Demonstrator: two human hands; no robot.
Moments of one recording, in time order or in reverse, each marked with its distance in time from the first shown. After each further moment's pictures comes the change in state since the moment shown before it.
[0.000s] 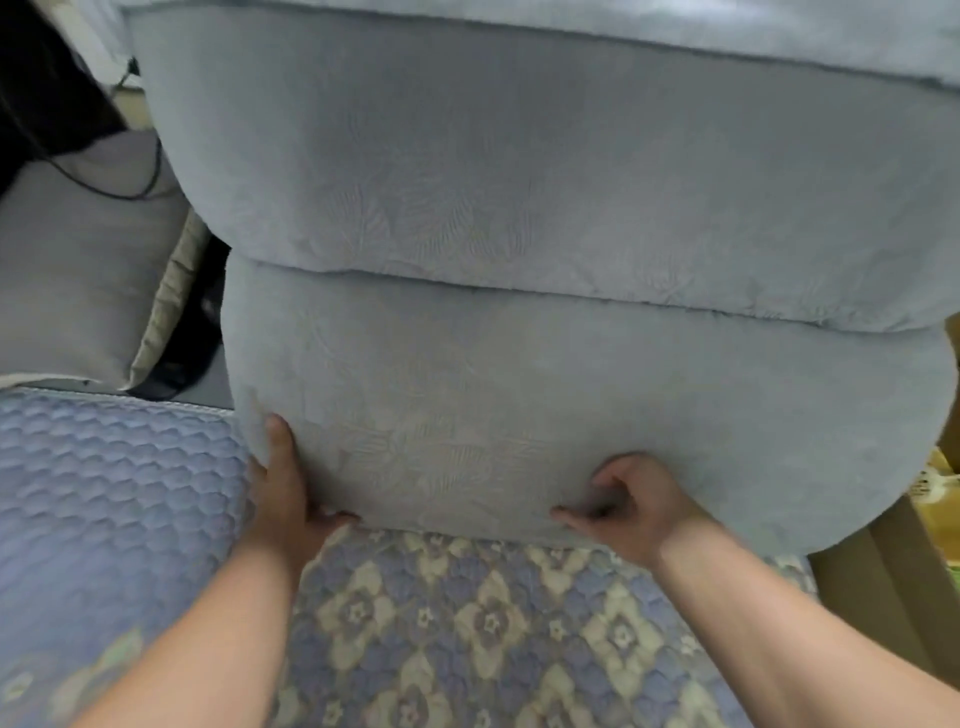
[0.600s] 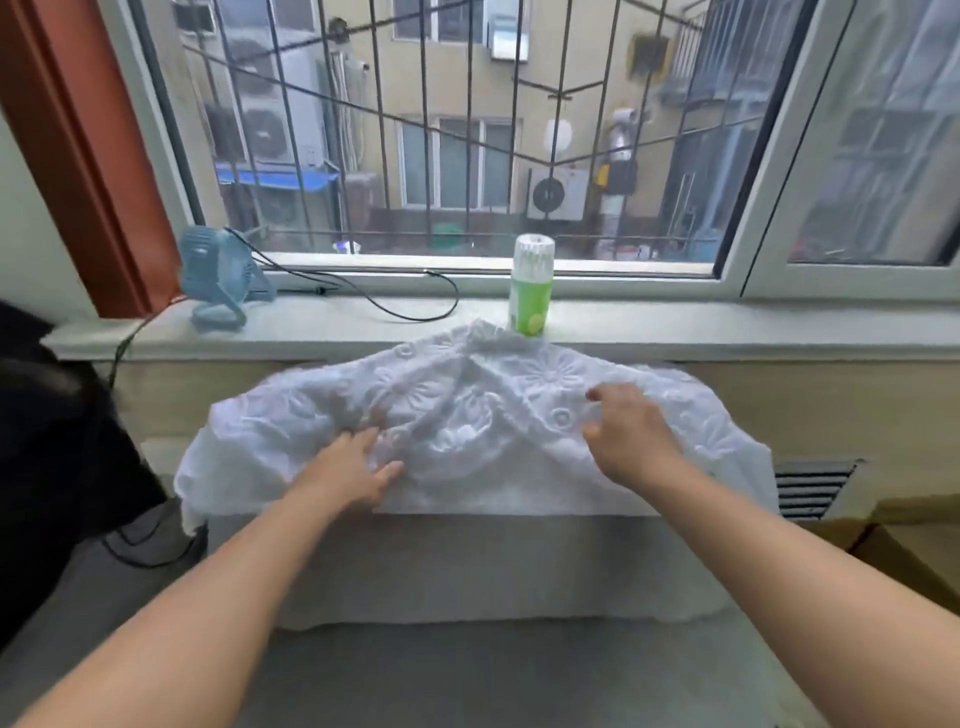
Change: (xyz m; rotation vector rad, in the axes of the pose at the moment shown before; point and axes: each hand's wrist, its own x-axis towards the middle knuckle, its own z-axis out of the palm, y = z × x) left_hand -0.226 0.301 0.244 1.584 -0.034 0.992; right_hand -0.252 -0.327 0.108 -1.381 0.473 -1.346
